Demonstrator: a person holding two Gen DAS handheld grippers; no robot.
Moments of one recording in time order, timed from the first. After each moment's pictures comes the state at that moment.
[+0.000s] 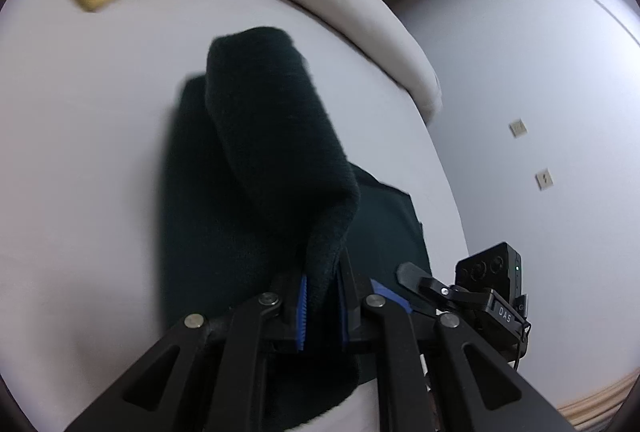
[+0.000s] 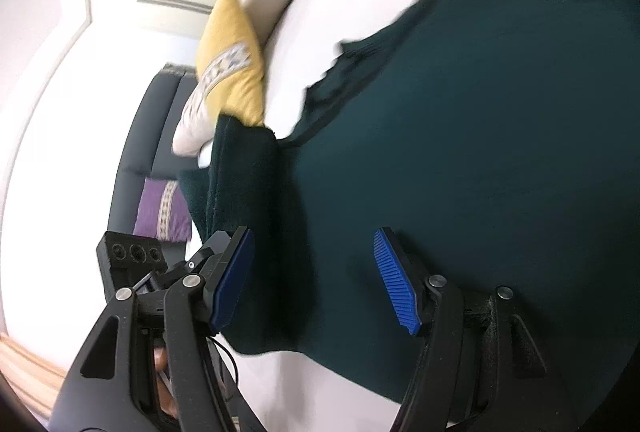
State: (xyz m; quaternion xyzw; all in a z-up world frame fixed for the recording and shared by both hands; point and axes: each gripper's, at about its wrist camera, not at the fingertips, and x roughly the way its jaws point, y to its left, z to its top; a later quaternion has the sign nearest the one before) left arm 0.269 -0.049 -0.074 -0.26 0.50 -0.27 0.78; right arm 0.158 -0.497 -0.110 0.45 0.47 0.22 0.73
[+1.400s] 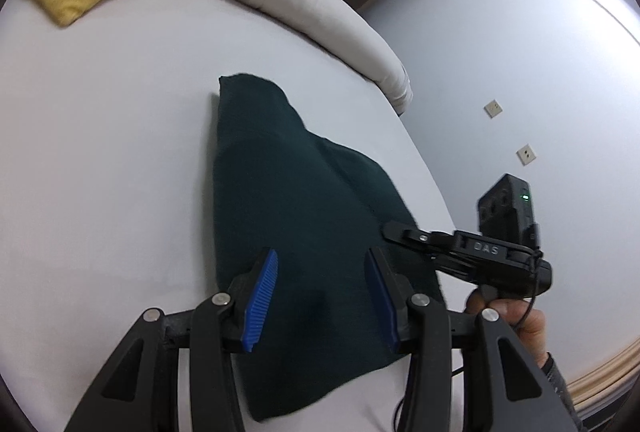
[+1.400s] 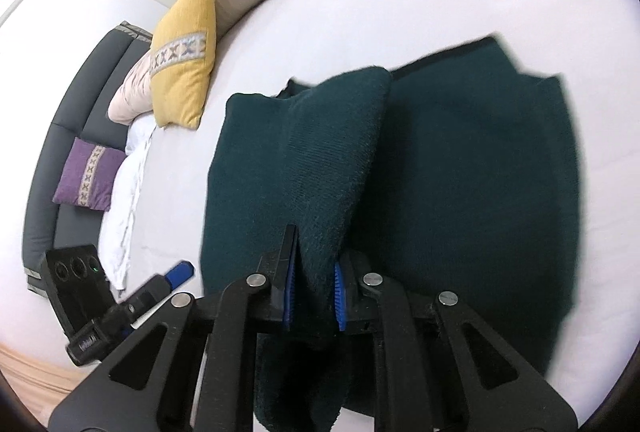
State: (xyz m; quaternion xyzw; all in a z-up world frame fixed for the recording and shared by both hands) left arm 0.236 -0.074 -0.071 -0.23 0.45 -0.31 0.81; right arm 0.163 -0.529 -0.057 0.28 0.51 0.15 0.80
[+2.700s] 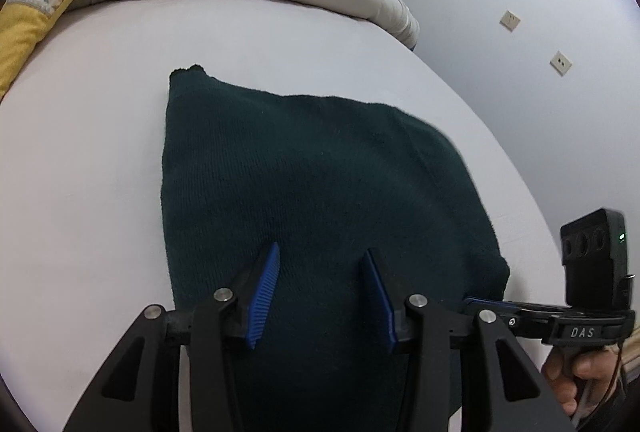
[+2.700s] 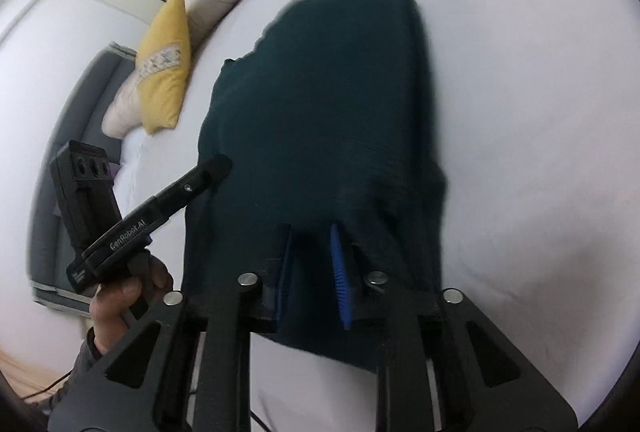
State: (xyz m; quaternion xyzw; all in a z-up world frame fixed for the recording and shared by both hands) left arm 0.267 -0.199 -0.109 -0.05 0.47 -0.30 0.83; right arm 0.081 -0.587 -0.114 0.34 0.49 0.14 0.79
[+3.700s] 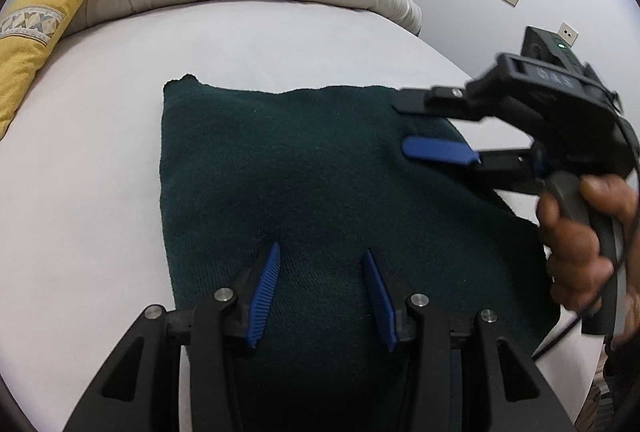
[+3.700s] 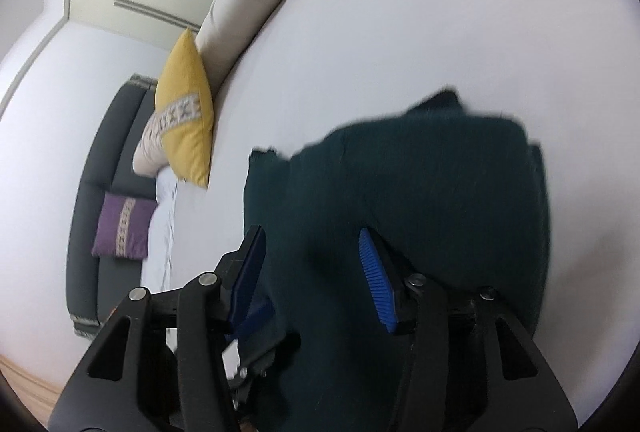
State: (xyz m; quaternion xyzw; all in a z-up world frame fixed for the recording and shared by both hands) left arm 0.263 -0.207 -0.114 0.00 0.46 -0.28 0.84; right arm 0.227 -0.586 -0.104 0.40 0.47 0.16 0.77
